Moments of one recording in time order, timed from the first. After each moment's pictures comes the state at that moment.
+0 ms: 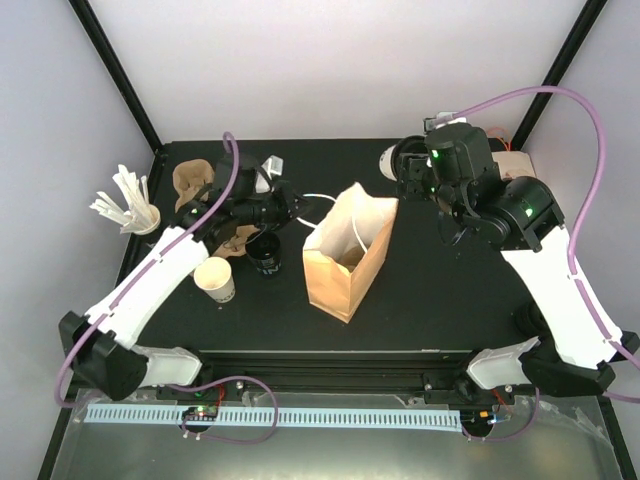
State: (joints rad) left arm -0.50 1.32 1.29 -0.51 0.48 -0.95; right arm 0.72 1.36 1.98 -1.20 0.45 0.42
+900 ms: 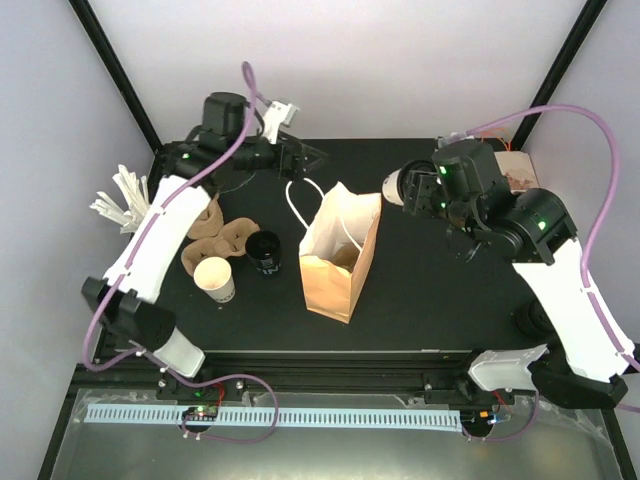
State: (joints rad) left arm -0.37 1.54 1.80 -0.71 0.58 -0.14; right arm 0.72 1.31 1.91 -1.29 0.38 0.56
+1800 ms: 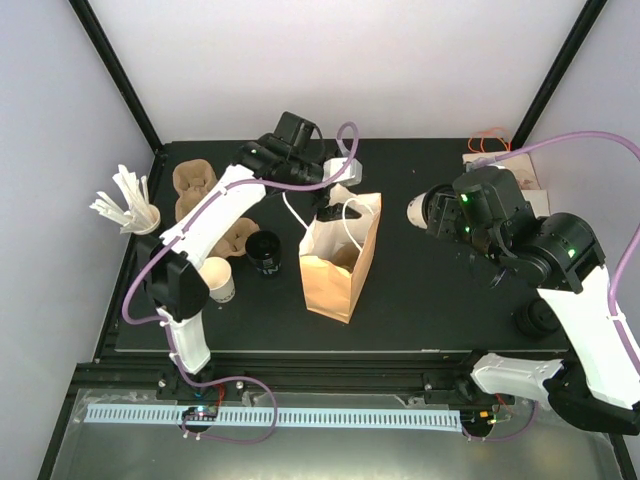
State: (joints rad) left arm -0.55 1.85 1.88 -0.83 0.84 0.81; right arm 0.72 1.15 1.80 -1.42 0.43 0.67
